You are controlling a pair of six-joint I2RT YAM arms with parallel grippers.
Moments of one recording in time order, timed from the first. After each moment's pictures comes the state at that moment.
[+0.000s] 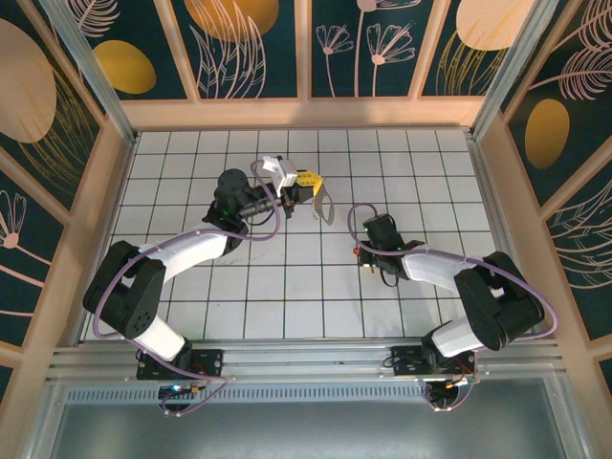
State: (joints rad) left arm -0.56 1.59 0.91 0.81 0.69 -0.06; right arm 0.53 1.45 0.58 -0.13 0.13 0.49
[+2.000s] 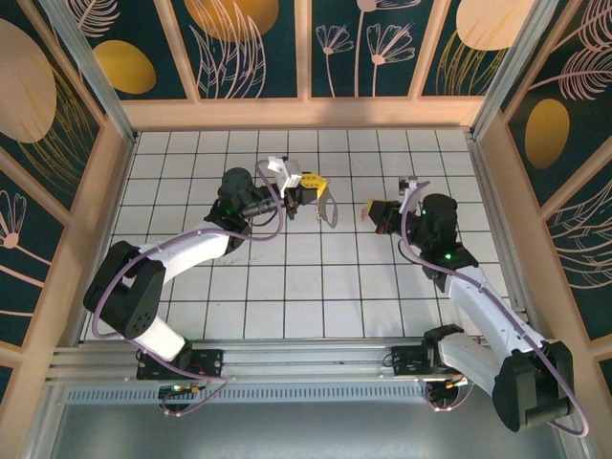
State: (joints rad) left arm -0.58 1.59 0.93 0.75 0.70 -0.05; right arm 0.29 0.98 0.59 0.11 -0.46 0.47
